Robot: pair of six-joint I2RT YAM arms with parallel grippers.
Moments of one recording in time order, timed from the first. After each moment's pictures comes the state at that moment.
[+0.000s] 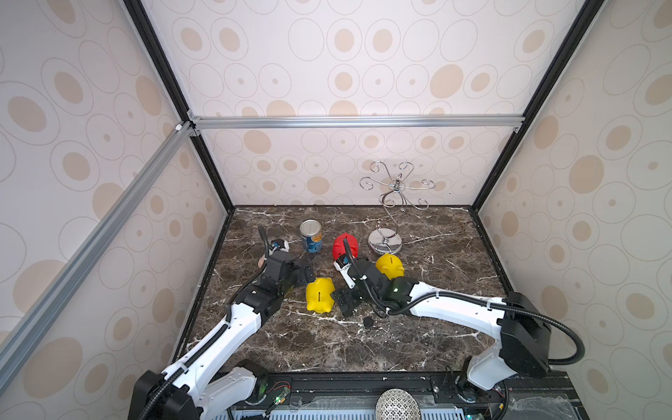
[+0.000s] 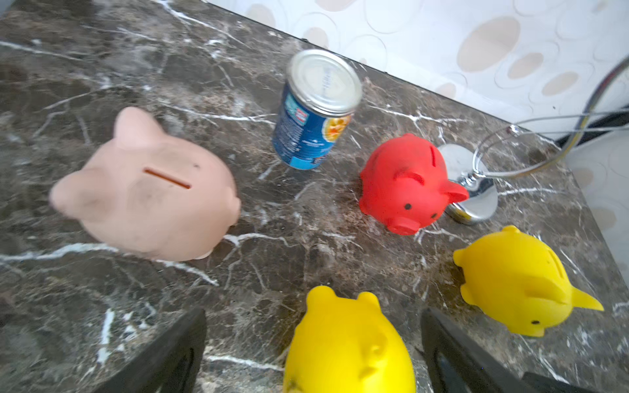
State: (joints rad) left arm -0.41 1.00 0.68 -0.34 -0.22 -0.58; right arm 1.01 1.62 1.14 -0.28 0.12 0.29
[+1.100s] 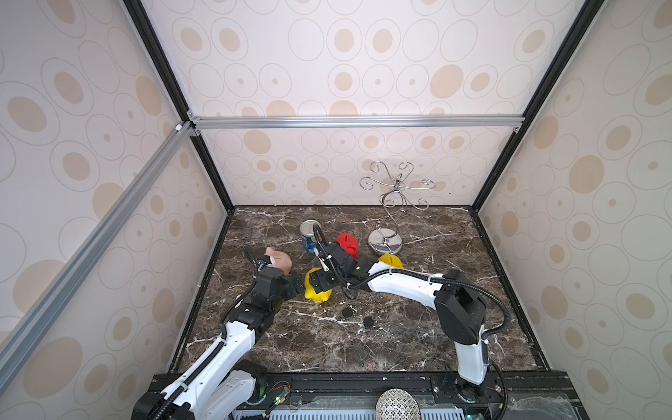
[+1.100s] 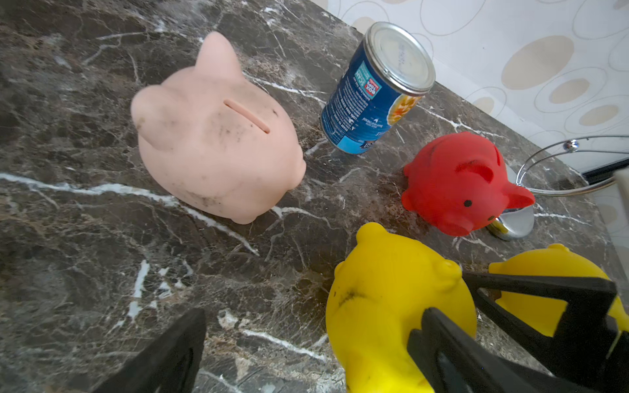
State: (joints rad) left arm -0.33 0.92 0.49 -0.22 -0.16 -0.64; right arm 0.95 1.99 1.52 -0.38 0.03 0.39
